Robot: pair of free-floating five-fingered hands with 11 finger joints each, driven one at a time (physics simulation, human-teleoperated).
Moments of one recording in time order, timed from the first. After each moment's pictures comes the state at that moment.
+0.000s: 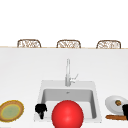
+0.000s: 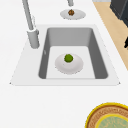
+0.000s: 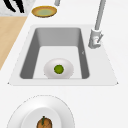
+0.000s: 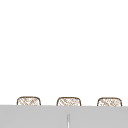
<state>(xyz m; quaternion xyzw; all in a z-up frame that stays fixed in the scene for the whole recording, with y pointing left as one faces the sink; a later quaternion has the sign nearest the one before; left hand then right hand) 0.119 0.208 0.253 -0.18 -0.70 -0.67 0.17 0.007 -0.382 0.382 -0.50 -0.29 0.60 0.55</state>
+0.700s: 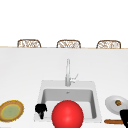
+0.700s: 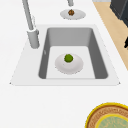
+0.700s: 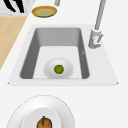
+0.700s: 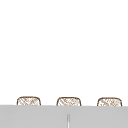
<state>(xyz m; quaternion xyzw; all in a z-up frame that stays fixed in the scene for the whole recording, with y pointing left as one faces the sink) 0.119 0.208 0.253 -0.18 -0.70 -0.67 0.17 0.041 -0.393 0.281 -0.52 -0.29 0.59 0.54</state>
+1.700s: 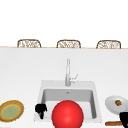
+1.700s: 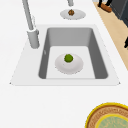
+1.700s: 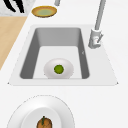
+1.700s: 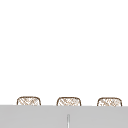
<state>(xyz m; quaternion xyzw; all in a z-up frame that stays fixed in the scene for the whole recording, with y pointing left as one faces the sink) 0.119 0.208 0.253 -0.18 -0.70 -0.67 0.17 0.096 -0.425 0.174 -0.54 -0.30 0.58 0.53</state>
